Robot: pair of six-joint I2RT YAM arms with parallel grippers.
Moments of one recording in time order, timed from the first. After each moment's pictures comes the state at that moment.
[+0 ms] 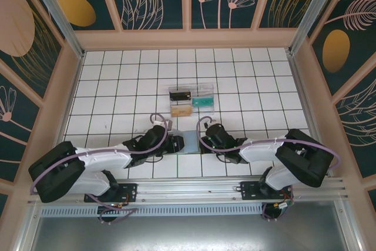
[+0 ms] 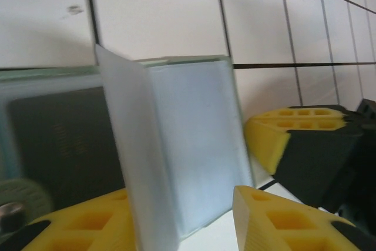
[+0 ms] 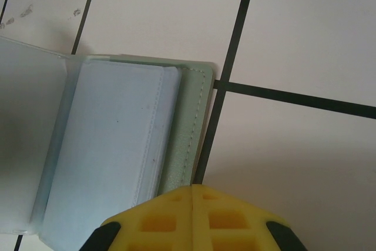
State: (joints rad) left arm -0.94 1.31 0.40 0.22 0.04 -0.97; right arm 0.94 1.43 0.39 0.23 0.05 0.71
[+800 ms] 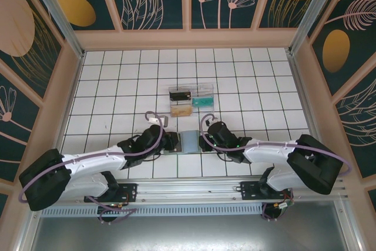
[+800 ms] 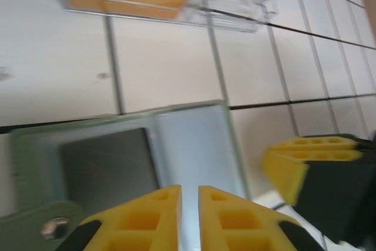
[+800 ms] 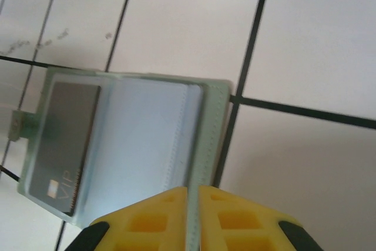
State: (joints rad) left arm -0.94 1.17 0.41 0.10 -0.13 -0.92; right arm 0.93 1.32 0.42 0.15 0.03 0.73
